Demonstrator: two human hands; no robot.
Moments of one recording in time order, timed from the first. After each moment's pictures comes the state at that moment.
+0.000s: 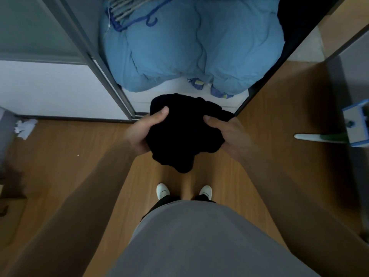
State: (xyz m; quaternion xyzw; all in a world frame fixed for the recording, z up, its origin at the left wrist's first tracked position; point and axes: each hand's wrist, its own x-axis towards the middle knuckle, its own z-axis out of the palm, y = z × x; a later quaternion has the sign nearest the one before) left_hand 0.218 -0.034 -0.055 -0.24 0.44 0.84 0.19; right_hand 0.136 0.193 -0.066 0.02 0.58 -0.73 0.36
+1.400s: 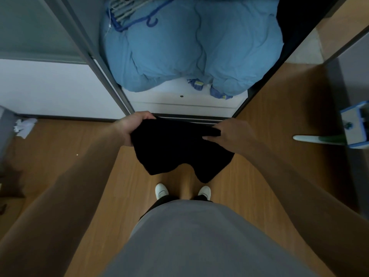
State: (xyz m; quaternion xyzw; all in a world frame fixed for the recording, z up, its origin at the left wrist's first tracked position) left_hand 0.199 -0.084 -0.095 -0.42 0.55 0.67 0.26; right_hand 0.115 0.215 -0.086 -0.34 0.92 -0.12 0.18
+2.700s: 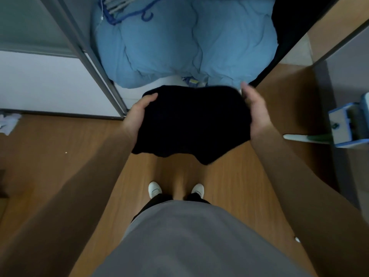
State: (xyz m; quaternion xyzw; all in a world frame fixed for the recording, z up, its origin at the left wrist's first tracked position) left_hand 0.196 -0.041 -0.067 -0.34 0.43 0.83 0.12; right_hand 0.085 0.218 -0.043 0.12 0.47 -0.80 0.36
